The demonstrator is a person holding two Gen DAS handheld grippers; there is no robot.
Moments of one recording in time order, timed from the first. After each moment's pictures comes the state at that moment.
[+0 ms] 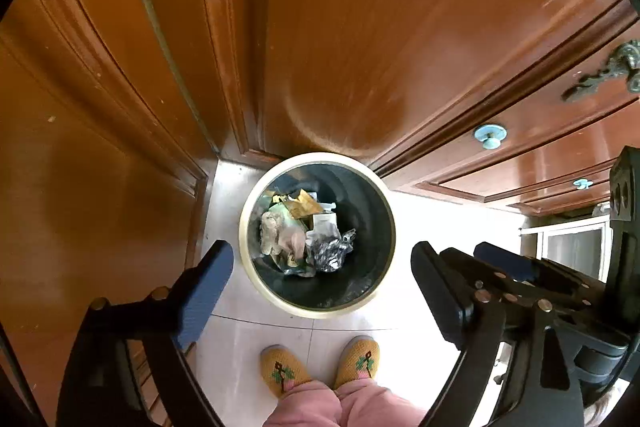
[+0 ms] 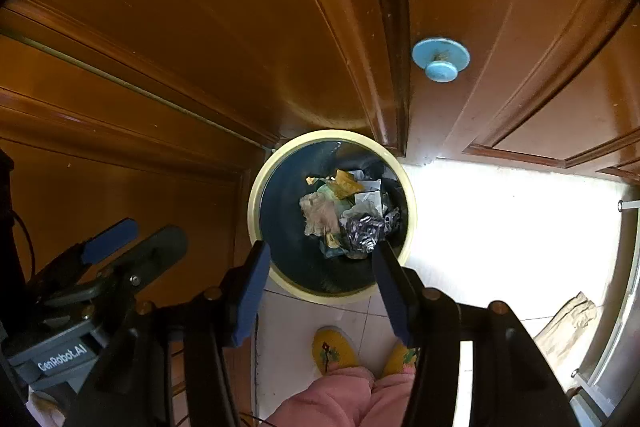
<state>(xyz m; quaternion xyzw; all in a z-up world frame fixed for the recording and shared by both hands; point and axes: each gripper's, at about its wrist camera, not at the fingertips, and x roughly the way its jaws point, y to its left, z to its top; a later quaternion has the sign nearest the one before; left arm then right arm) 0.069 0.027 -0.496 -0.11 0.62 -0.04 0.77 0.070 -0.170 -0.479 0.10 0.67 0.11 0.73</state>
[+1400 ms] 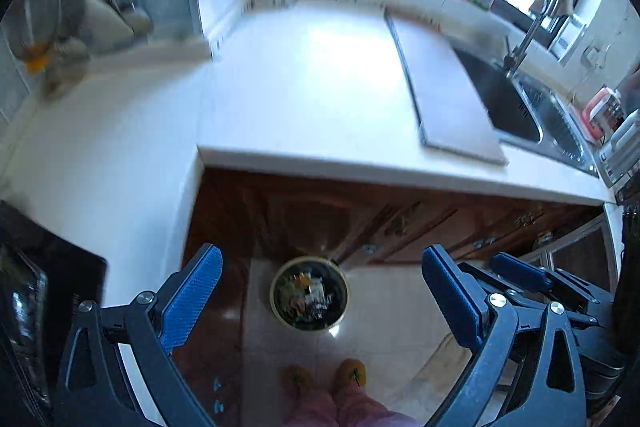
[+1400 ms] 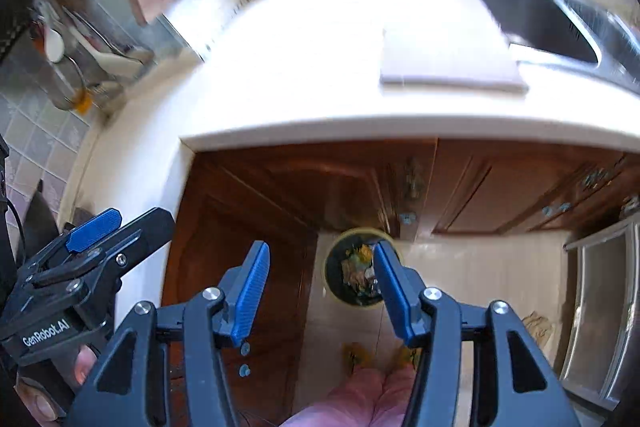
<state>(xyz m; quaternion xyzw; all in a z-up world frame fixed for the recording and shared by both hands) 0.047 0.019 -0.058 -0.05 0.50 -0.05 0.86 0.029 -0.185 -0.084 0.10 0.54 0.11 0.83</state>
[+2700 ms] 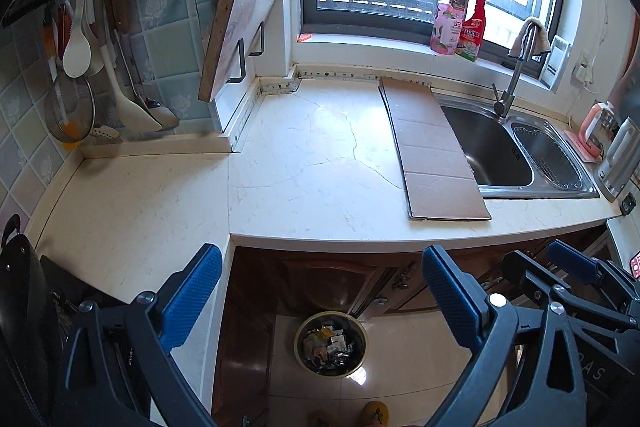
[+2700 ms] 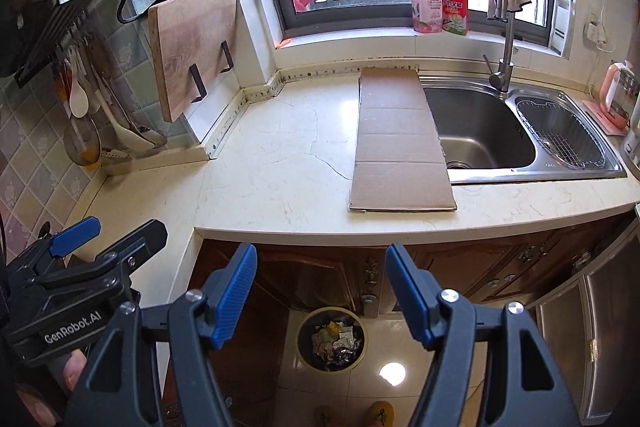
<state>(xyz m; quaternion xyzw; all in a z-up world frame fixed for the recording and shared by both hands) 0.036 0.008 0.024 -0.01 0.41 -0.03 0.91 0.005 -0.189 0.016 0.07 0.42 0.05 0.90</state>
